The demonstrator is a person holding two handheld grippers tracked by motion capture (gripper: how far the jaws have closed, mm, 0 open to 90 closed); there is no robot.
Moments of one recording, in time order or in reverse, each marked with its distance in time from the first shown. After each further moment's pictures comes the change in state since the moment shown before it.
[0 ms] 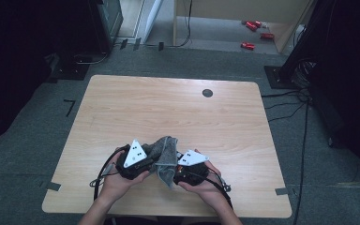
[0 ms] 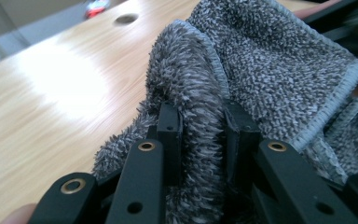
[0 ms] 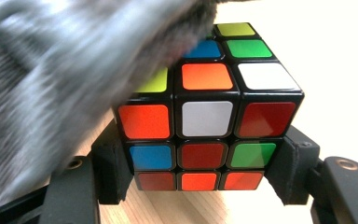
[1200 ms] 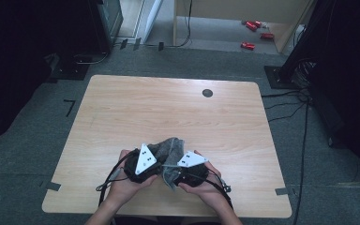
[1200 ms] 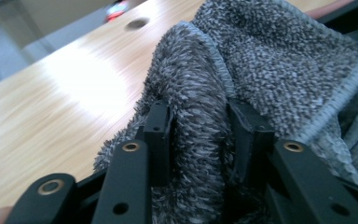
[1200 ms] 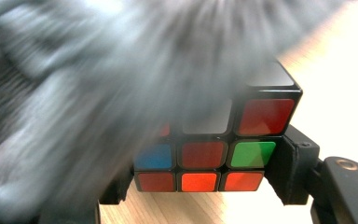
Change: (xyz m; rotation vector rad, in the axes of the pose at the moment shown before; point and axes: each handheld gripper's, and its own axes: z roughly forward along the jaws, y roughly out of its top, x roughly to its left) left arm -0.009 0.001 0.011 0.035 0.142 -0.001; right arm 0.003 -0.001 -0.001 0.023 -0.010 -0.022
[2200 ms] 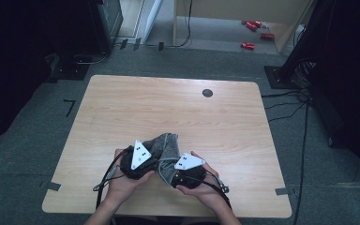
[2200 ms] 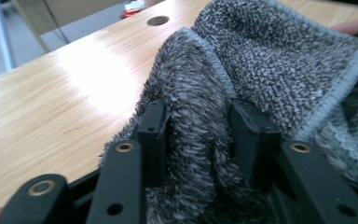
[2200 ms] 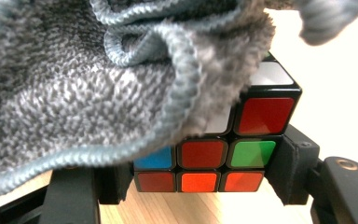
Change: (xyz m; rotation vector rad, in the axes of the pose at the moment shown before) left arm 0.004 -0.001 -0.003 -0.040 0.018 -0.062; right arm 0.009 0.003 0.001 -0.014 0.026 -0.035
